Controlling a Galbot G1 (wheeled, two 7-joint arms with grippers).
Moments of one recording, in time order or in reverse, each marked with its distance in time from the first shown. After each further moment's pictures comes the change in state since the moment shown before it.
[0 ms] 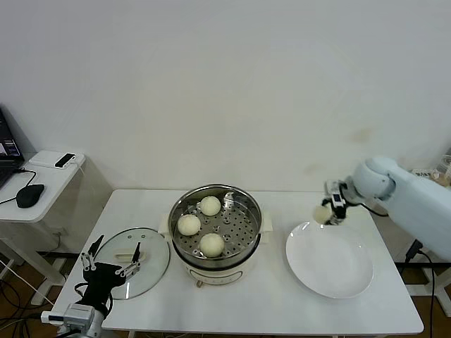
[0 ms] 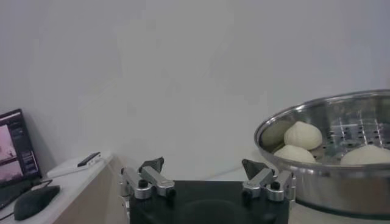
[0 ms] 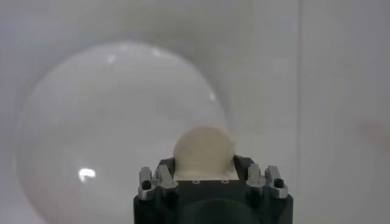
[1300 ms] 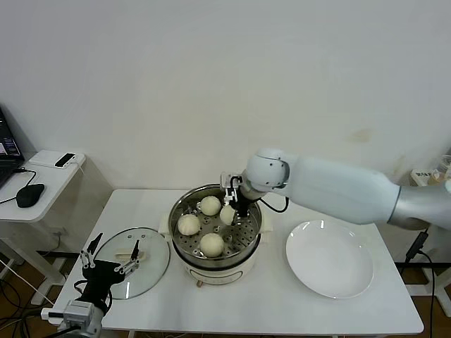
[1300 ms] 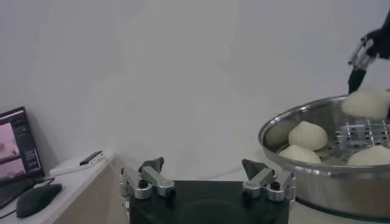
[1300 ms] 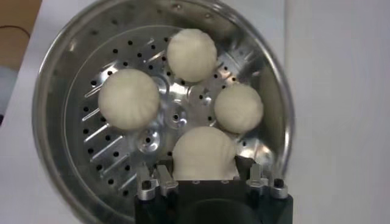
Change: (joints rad) left arm -0.022 -0.003 -0.004 0.016 -0.003 0.000 0.000; right arm 0.245 0.450 -0.357 -0.010 0.463 -0.266 0.272
